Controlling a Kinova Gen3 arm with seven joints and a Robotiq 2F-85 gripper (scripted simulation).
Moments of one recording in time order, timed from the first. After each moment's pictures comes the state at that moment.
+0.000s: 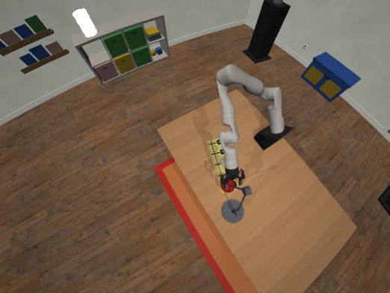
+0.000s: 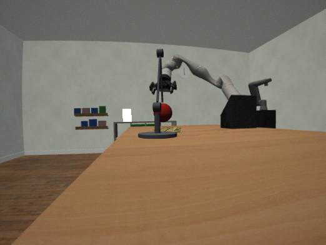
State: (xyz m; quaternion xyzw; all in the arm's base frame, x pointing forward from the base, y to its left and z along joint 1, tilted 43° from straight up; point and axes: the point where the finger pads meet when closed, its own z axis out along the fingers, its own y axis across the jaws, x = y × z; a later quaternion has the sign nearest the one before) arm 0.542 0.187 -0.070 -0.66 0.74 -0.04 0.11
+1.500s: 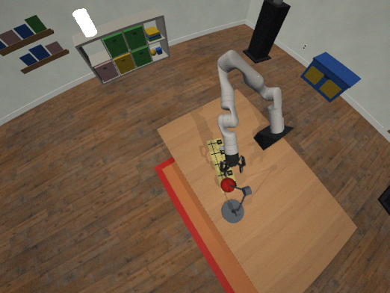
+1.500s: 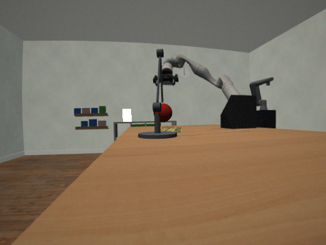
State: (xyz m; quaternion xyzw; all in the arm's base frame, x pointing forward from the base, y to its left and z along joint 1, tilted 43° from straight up) arm 0.516 0.181 0.011 -0.66 0.74 -0.03 0.10
